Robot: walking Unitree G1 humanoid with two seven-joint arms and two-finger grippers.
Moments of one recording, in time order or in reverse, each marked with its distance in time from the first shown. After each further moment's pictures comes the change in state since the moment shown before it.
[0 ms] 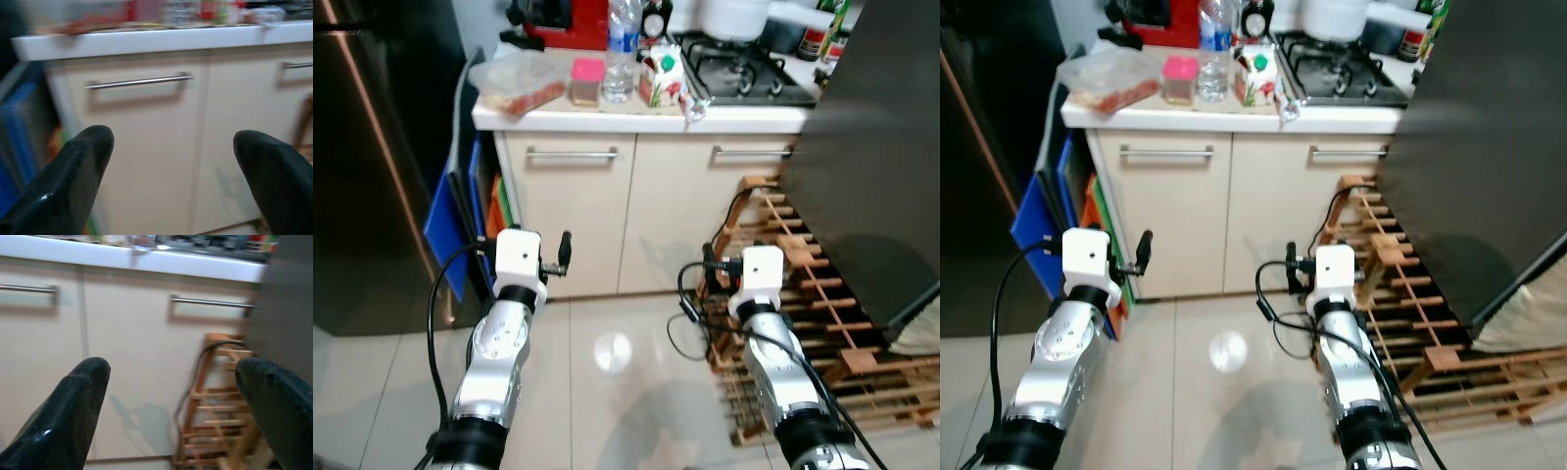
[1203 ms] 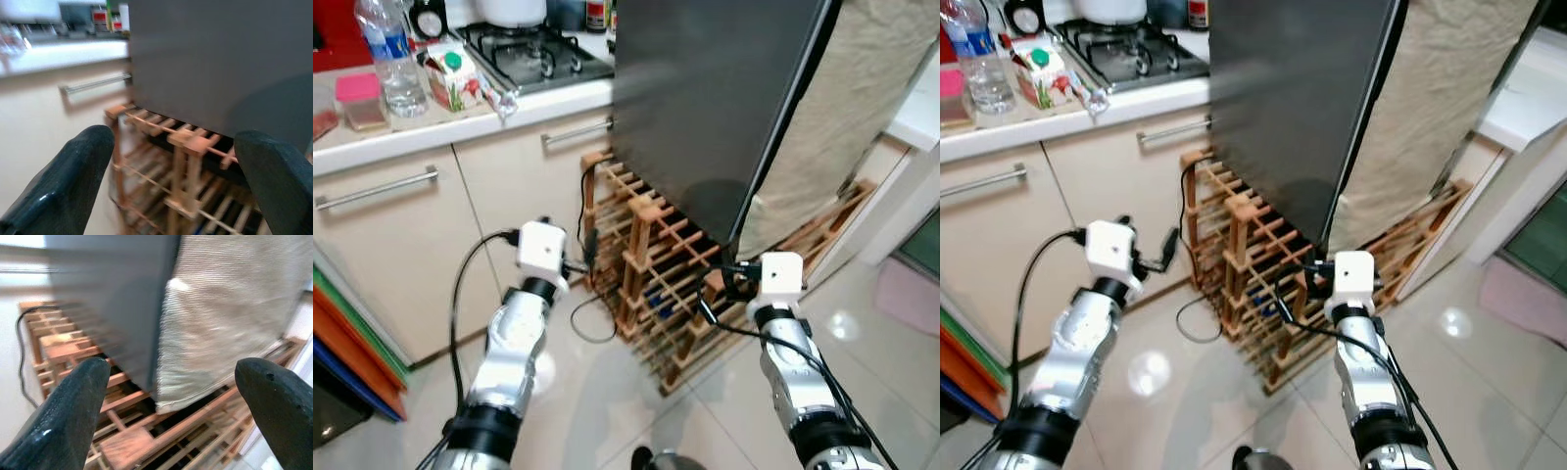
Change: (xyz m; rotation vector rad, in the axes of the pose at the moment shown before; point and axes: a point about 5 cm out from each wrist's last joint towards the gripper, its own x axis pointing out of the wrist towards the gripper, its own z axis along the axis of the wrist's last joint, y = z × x) left arm 0.003 -0.009 0.003 -0.050 -0.016 -0.101; right arm 0.000 -0.008 -0.002 0.009 0.010 -0.028
